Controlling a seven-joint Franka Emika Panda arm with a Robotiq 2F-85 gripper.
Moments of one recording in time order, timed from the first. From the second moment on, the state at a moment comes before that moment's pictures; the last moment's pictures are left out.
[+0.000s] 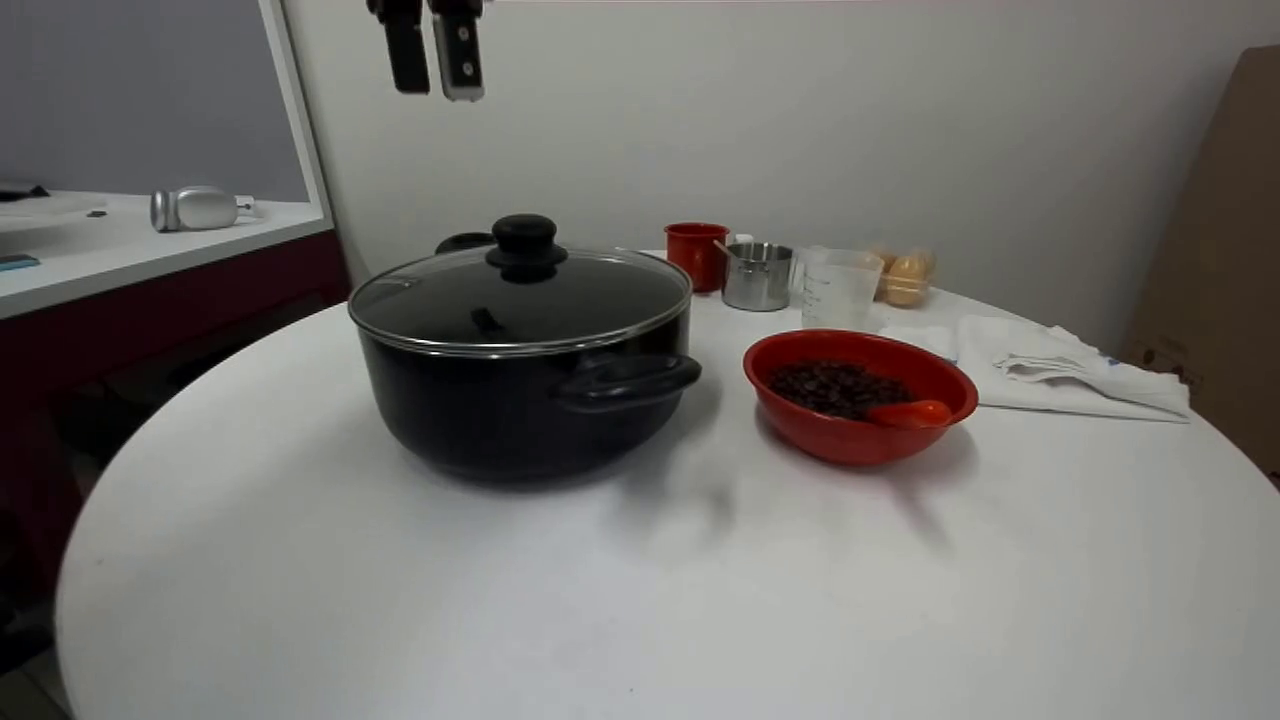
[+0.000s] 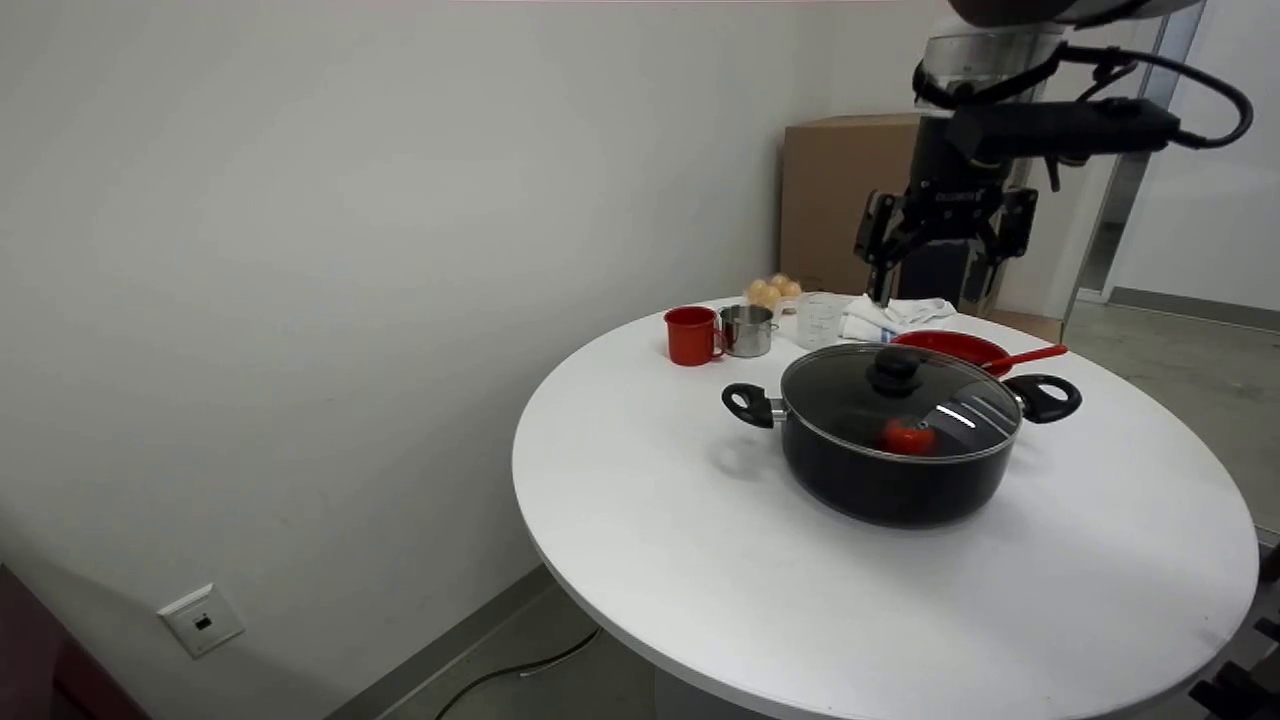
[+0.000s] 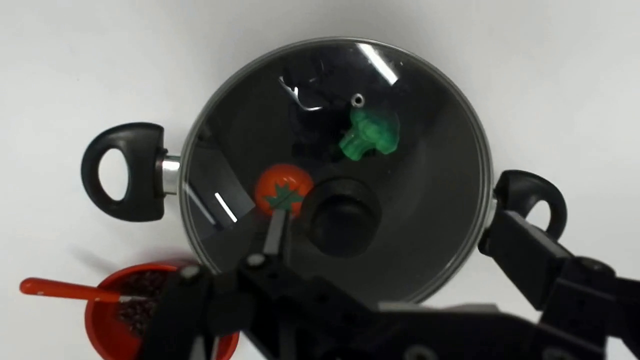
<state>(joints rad) -0.06 -0.08 0.02 -2.43 0.02 2.39 0.26</state>
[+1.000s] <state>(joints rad) -0.05 0.15 -0.02 -2.33 -0.12 2.43 0.29</state>
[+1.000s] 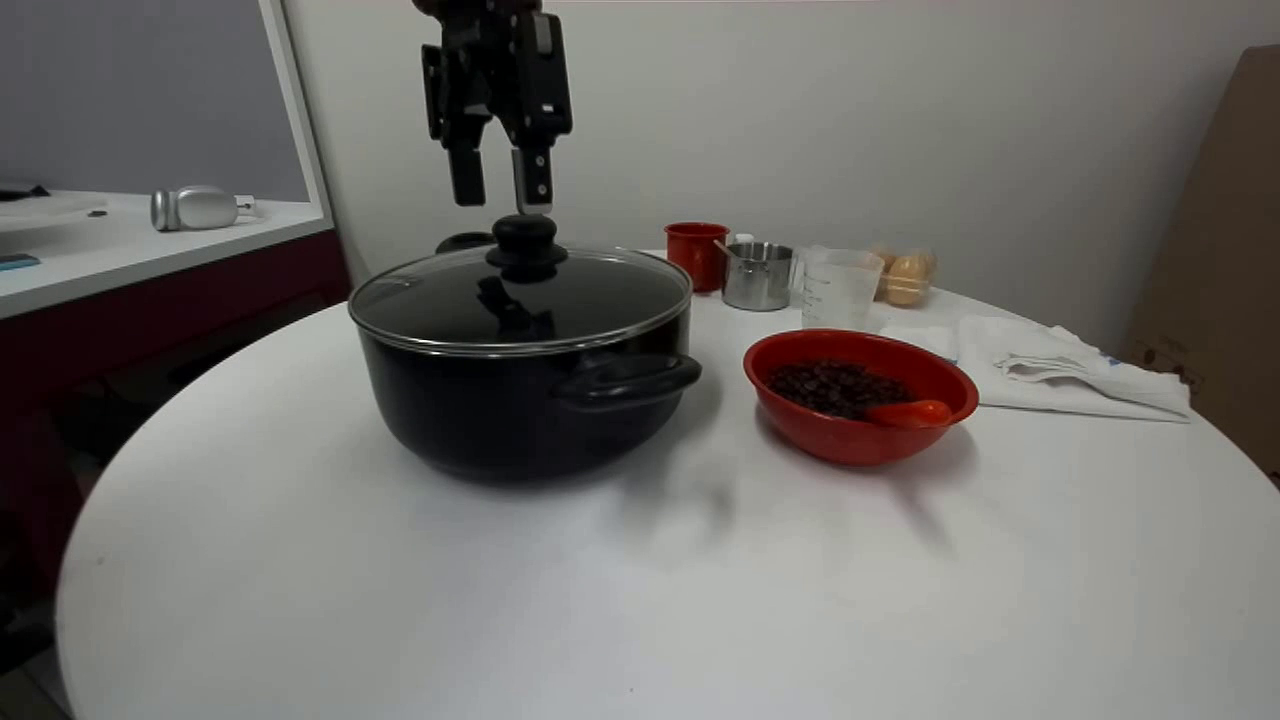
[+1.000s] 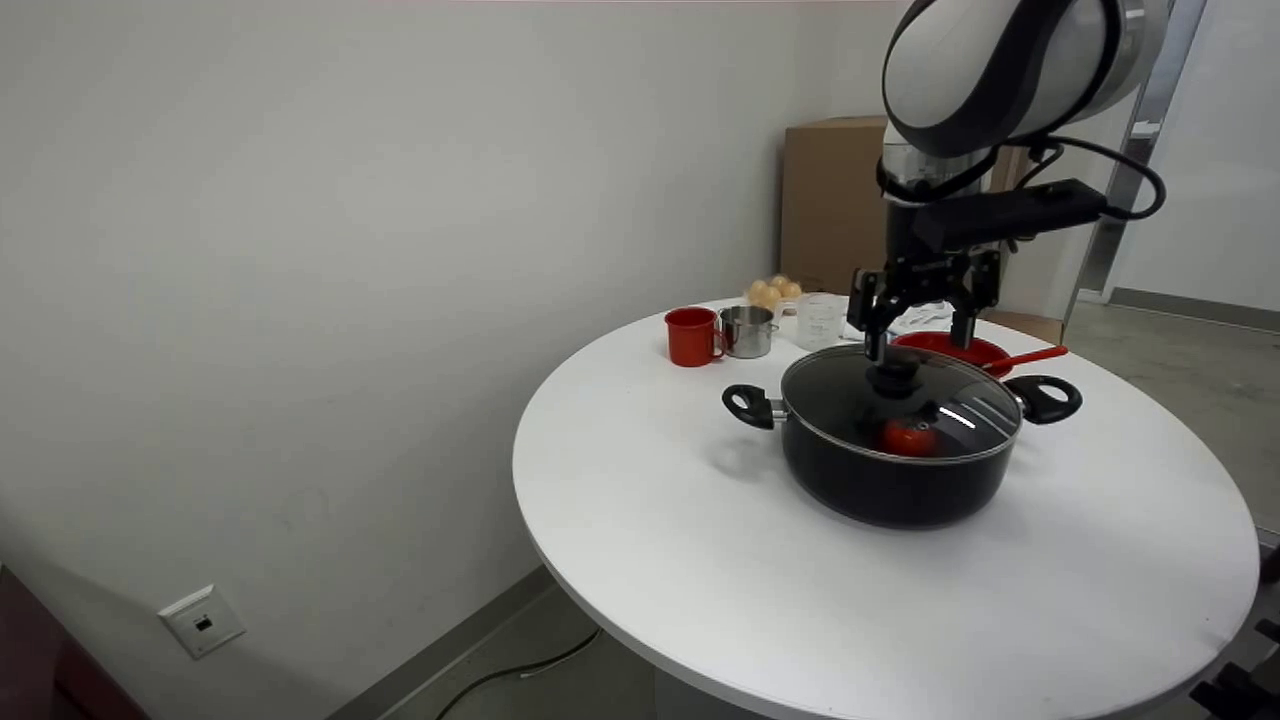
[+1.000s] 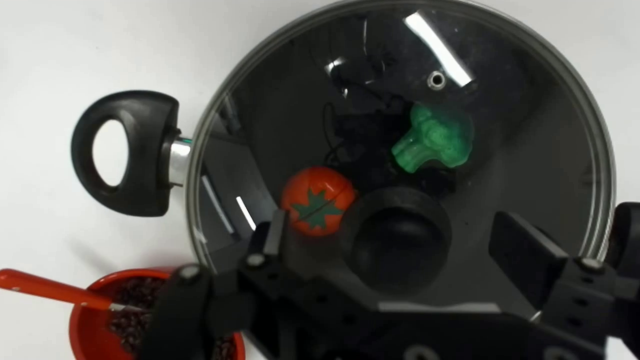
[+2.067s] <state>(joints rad) -0.01 0.27 -0.04 -2.22 -0.12 2.48 0.28</state>
